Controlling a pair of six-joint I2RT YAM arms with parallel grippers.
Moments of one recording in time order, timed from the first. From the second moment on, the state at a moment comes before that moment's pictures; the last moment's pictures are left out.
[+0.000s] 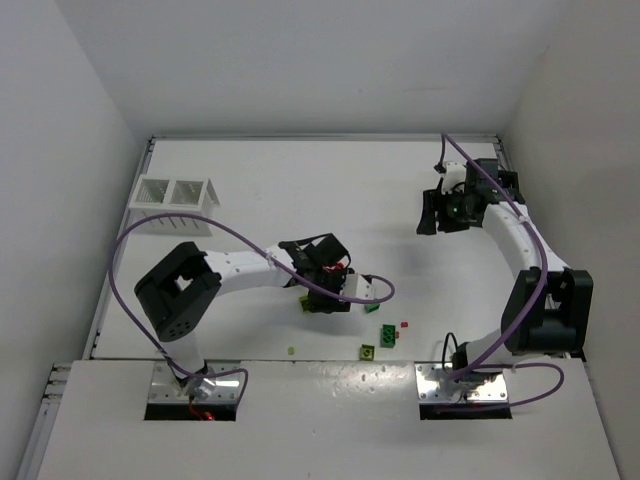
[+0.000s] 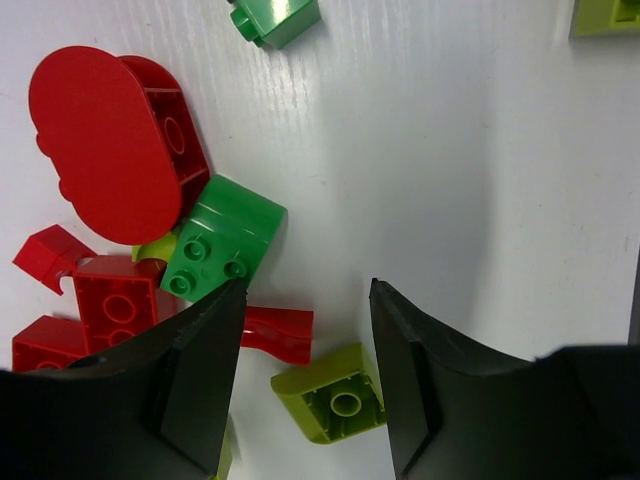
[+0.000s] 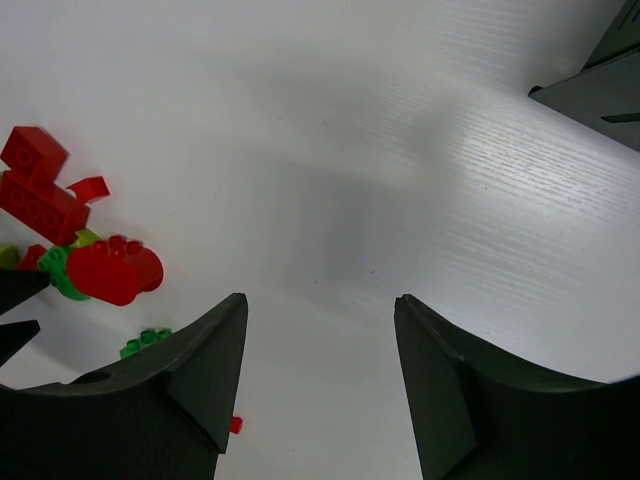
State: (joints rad) left arm -0.91 1.74 1.05 -0.43 0.32 0.73; right arm -0.04 1.49 1.08 -0.62 -0.38 -0.15
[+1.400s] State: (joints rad) left arm -0.90 1.85 1.13 -0.40 0.30 0.88; right arm -0.04 1.55 1.08 -0.63 -0.38 -0.16
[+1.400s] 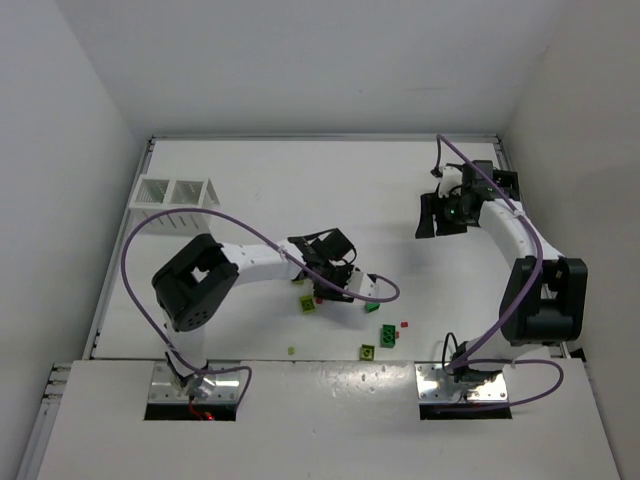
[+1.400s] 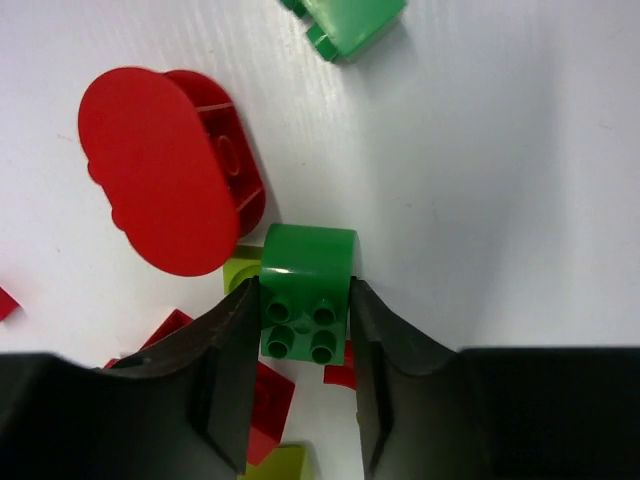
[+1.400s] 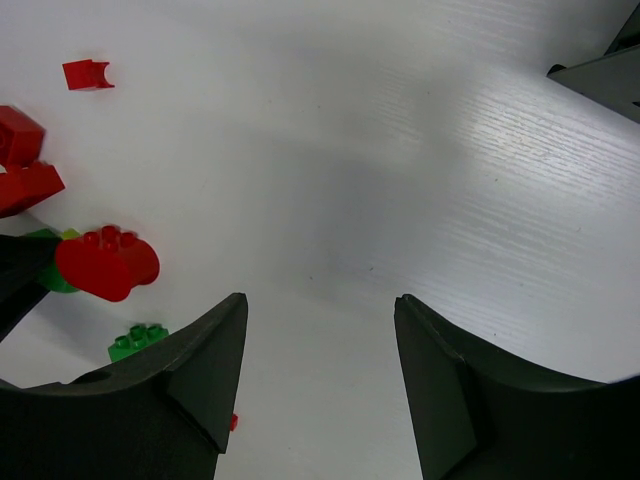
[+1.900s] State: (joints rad) left arm -0.83 1.40 1.01 -0.52 0.32 0.82; right arm -0.04 1.55 1.08 -0.63 -0.38 -0.16
